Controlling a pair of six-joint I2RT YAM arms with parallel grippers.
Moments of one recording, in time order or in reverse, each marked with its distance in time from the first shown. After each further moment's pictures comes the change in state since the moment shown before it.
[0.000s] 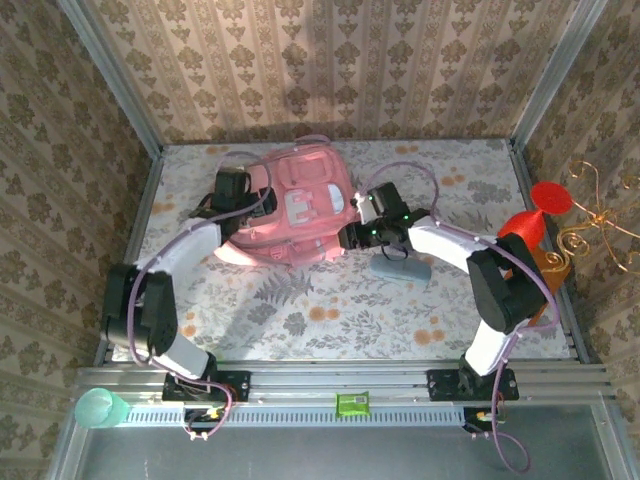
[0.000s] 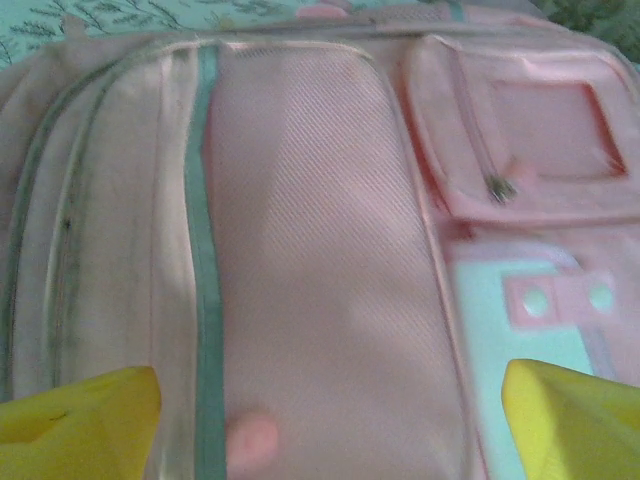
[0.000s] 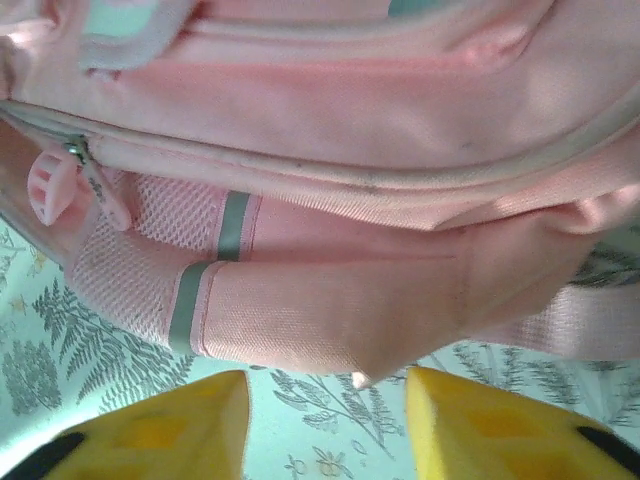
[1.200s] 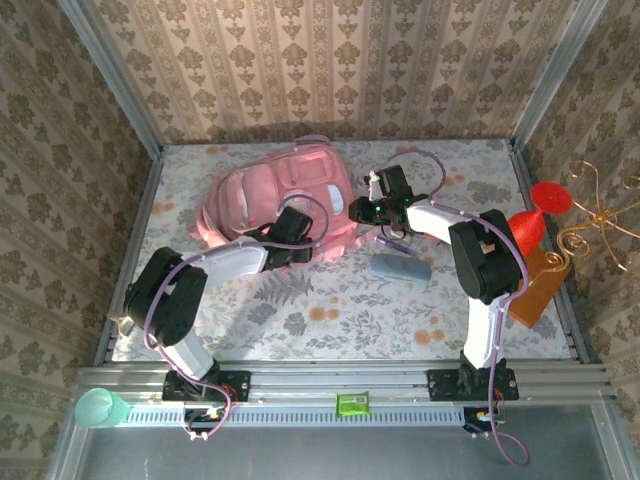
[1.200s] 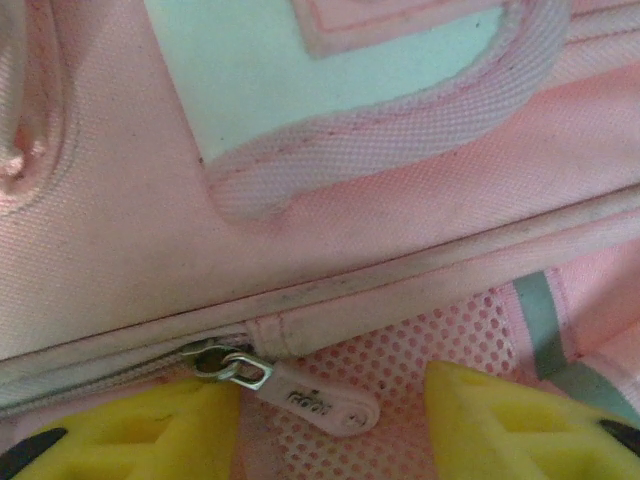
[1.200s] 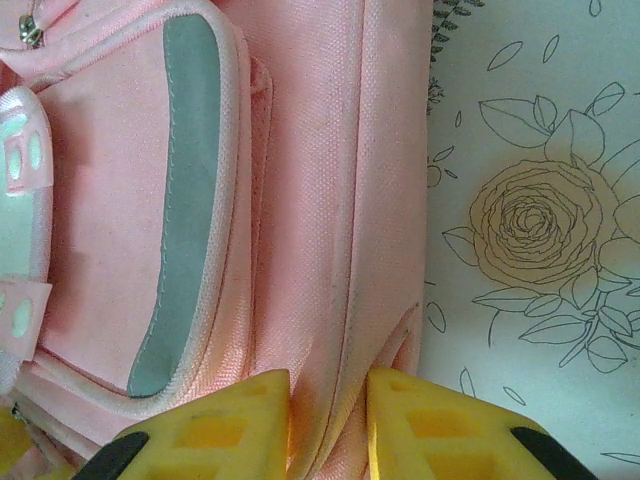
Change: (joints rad) left arm -0.343 0.169 -0.053 -0.080 -0.127 -0.068; right arm -0.105 0.237 0.161 0.143 -0.037 0.174
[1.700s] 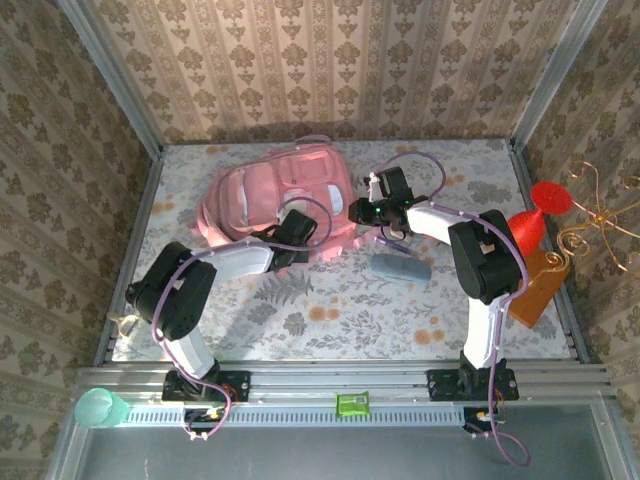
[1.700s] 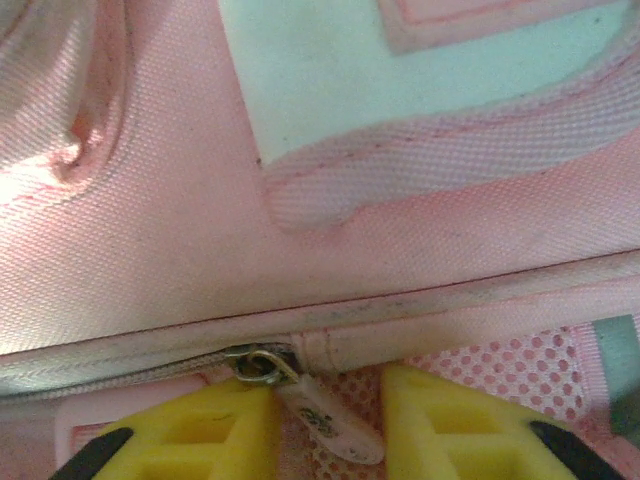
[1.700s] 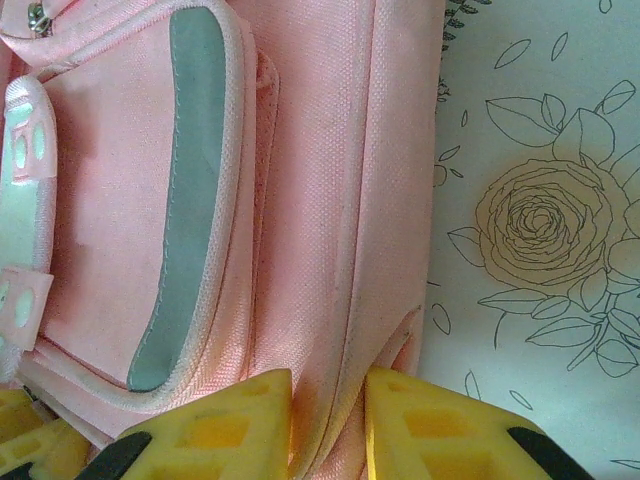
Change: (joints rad) left arm -0.012 0.043 0.002 0.022 -0.119 -0.023; right arm 0.000 0.000 -0.015 0.026 -0.005 0.003
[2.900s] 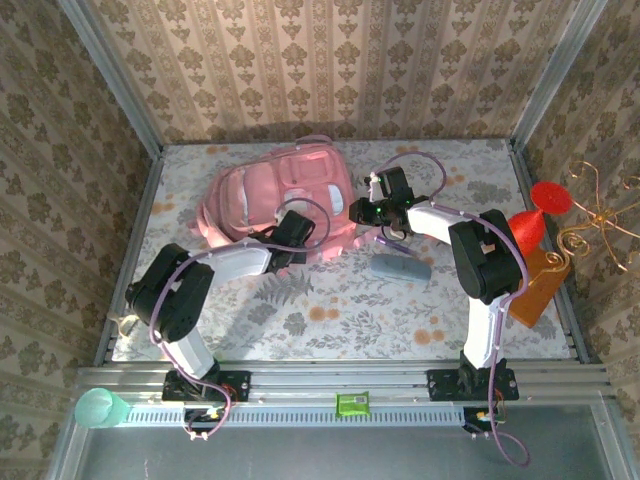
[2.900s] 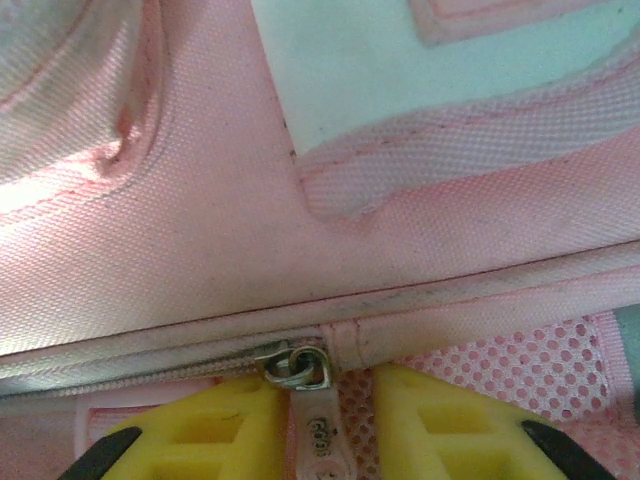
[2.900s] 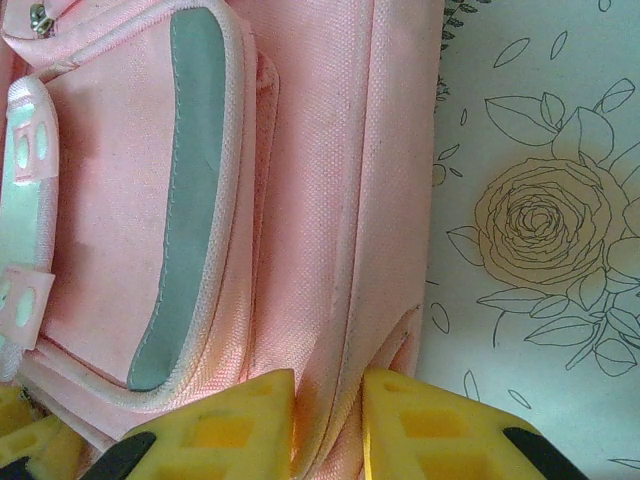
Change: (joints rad) left arm 0.008 -0.006 -0.019 0.010 0.002 0.027; right arm -0.007 0.000 -0.003 0.003 -0.008 0.000
